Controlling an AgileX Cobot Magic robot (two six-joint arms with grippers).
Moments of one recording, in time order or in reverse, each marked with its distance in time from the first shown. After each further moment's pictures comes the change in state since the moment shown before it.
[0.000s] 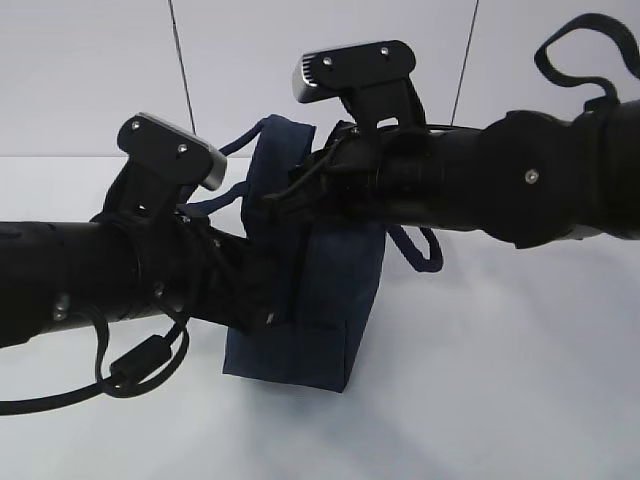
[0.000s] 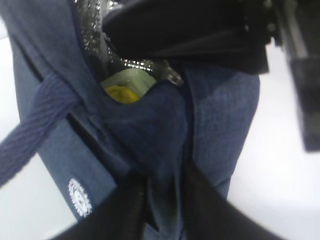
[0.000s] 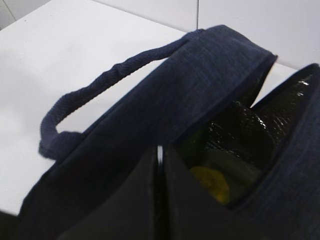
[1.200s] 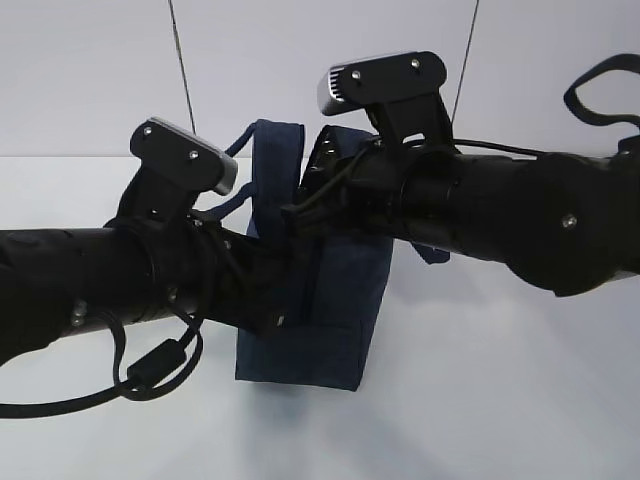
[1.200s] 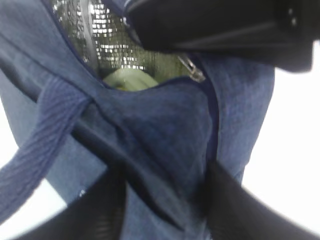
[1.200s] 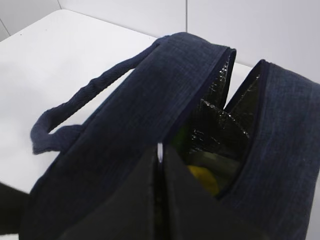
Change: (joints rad) left arm -0.002 0.038 0.000 0.010 -0.065 0.000; right arm 0.015 -0.049 0.108 -0.006 -0.127 0.021
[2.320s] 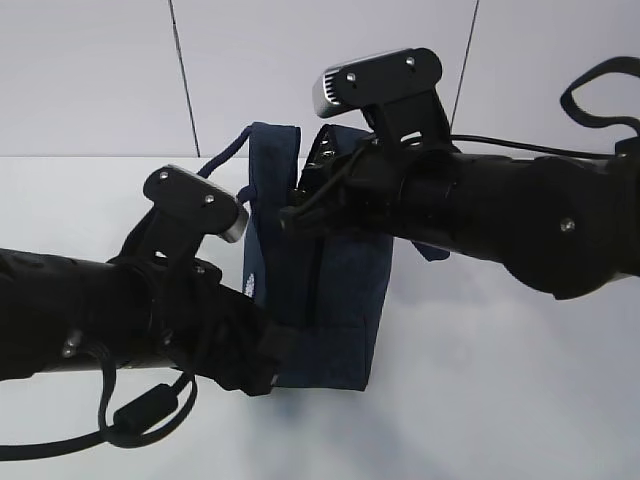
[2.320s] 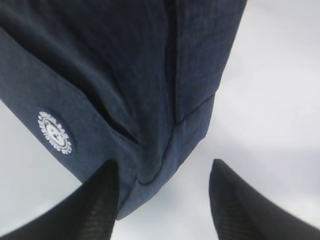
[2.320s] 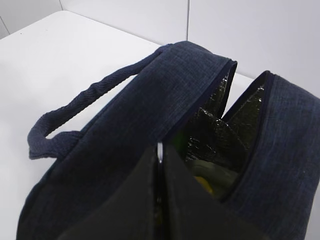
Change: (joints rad) left arm -0.063 -0.024 0.000 -0.080 0.238 0.000; right arm 0.000 0.003 0.002 -0.027 -0.024 -0.026
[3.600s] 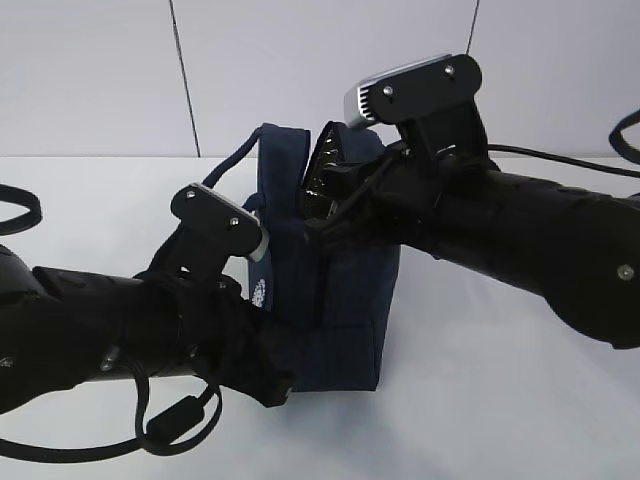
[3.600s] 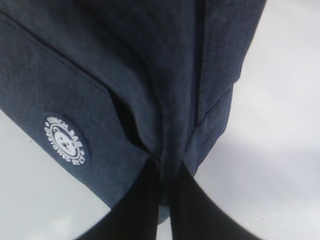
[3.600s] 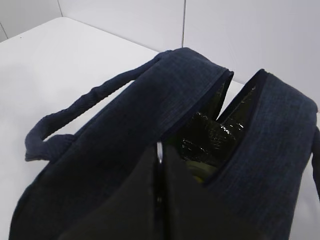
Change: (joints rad) left arm 0.000 0.095 -0.002 0.047 -0.081 0.000; right arm 0.009 -0.080 0.117 -0.011 -0.117 -0.005
